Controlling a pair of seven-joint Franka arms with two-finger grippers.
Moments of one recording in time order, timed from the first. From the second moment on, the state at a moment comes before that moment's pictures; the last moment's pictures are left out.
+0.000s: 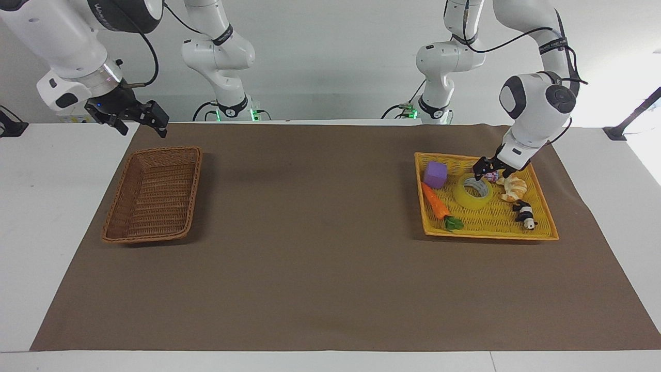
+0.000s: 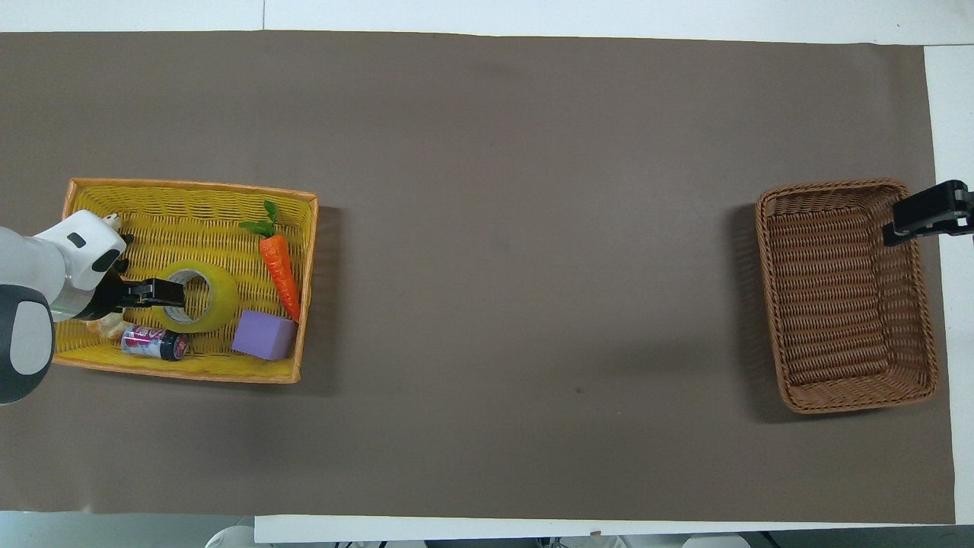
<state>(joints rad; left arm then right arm) 0.05 -0.11 -0.04 -2.37 -0.01 2.19 0.03 -0.01 0.00 -0.10 -1.55 0.00 1.40 0.01</state>
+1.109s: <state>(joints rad) 0.05 0.01 -0.05 -2.38 -0.01 2.32 0.03 -0.01 0.00 -0.10 -1.55 0.00 1.40 0.01</state>
